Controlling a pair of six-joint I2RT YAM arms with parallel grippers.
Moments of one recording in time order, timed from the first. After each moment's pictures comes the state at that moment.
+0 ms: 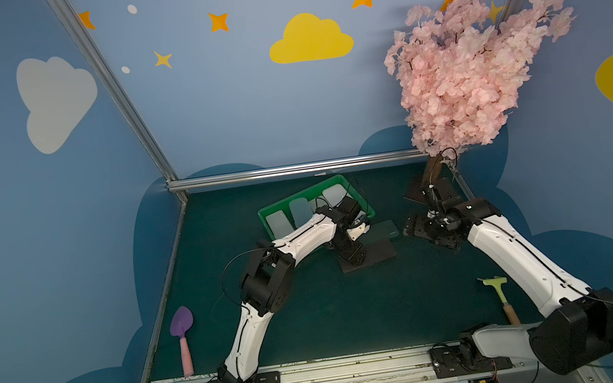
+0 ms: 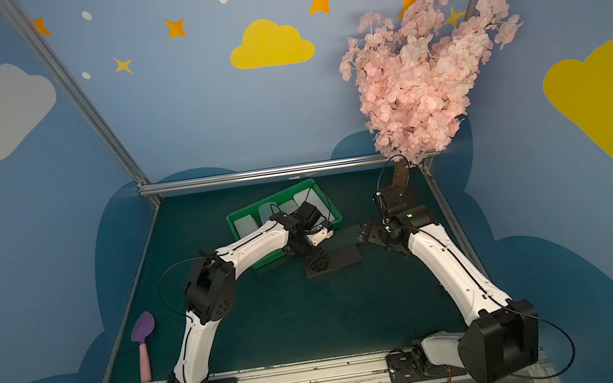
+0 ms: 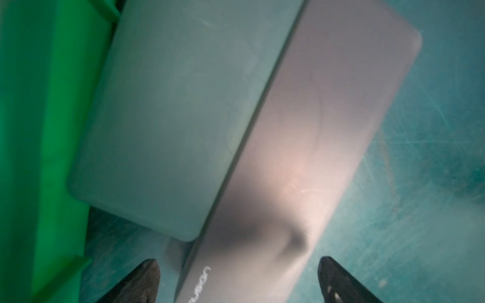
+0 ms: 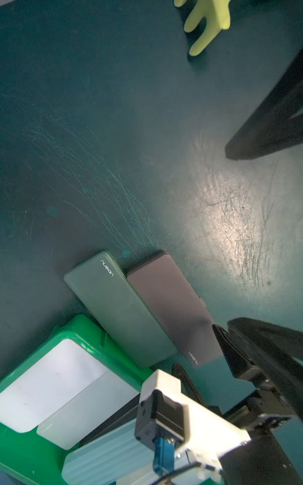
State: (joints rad) left arm -0.73 2.24 1.85 -0.92 0.18 0.13; right arm 0.29 1.28 1.17 -0.99 0.09 0.62
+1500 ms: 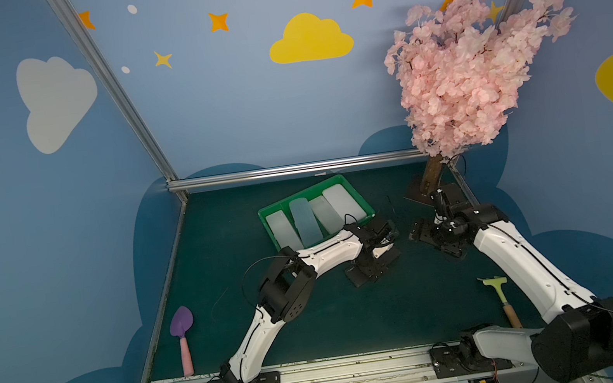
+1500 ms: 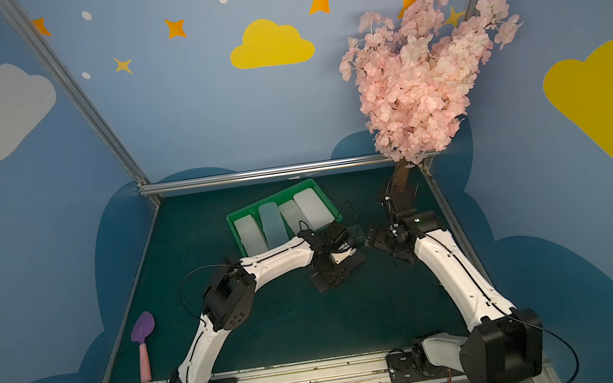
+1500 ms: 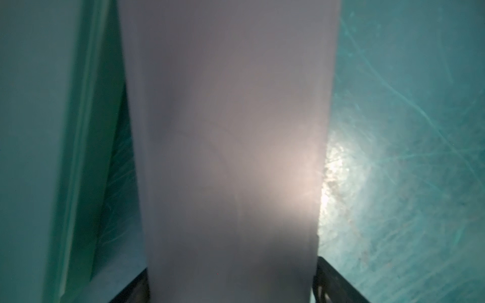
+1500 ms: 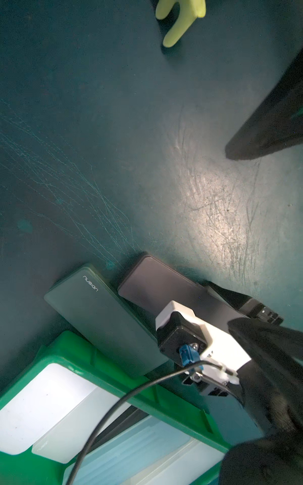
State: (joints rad) left arm -0.91 2.30 1.85 -0.85 0.04 0.10; right arm 0.23 1.24 1.11 -1.01 0.01 0.65
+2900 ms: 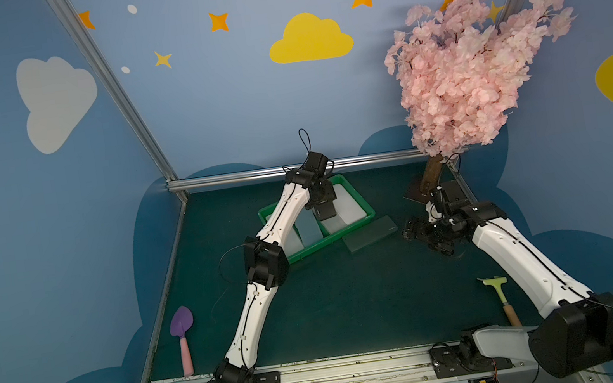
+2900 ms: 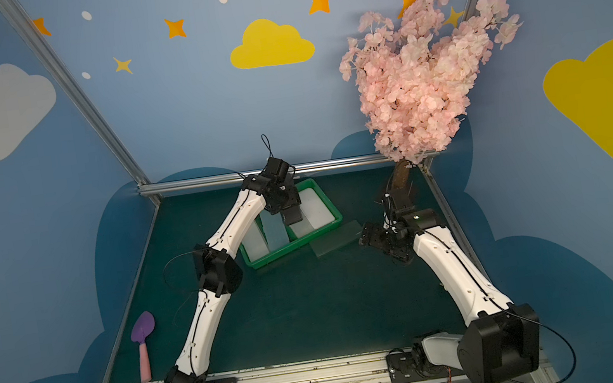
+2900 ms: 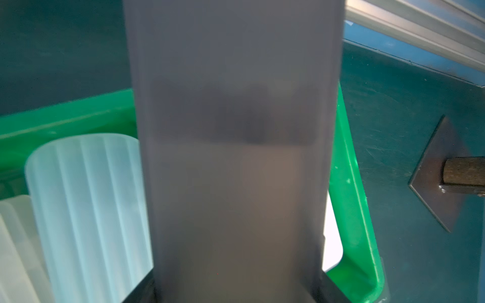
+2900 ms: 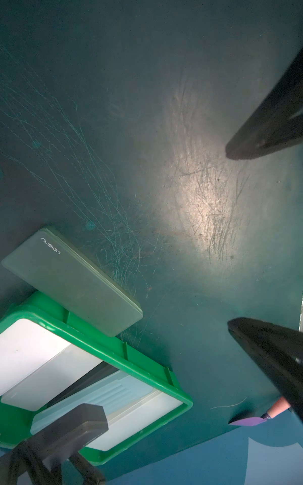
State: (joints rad) left arm -0.49 2.60 2.70 -1.13 0.00 -0.64; right arm 0.22 1.27 1.12 -0.99 -0.18 0.61
